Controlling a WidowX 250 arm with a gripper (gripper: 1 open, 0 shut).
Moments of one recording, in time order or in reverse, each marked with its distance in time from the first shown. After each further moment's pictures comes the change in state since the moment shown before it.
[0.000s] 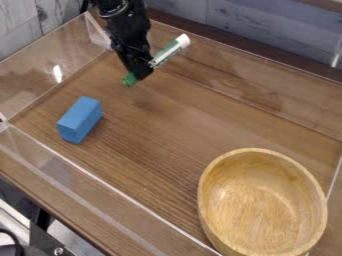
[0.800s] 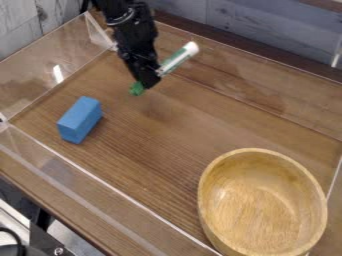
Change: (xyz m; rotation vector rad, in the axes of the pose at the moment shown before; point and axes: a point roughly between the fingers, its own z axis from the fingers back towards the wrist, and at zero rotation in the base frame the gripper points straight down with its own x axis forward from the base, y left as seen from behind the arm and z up) arm 0.005 -0.031 0.005 -0.024 -0.016 -0.031
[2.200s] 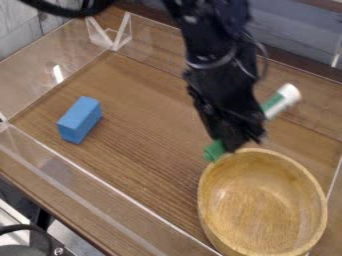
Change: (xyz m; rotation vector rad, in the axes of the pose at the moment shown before) arm -0.018 -0.187 0.027 -0.058 0.041 -0.028
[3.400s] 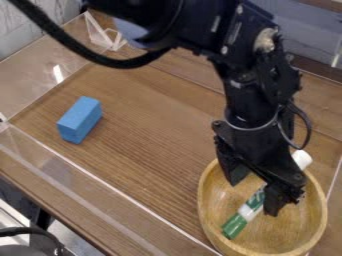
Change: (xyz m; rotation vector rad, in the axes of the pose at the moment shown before) arm -0.011 -0.036 -0.035 -0.008 0.056 0.046
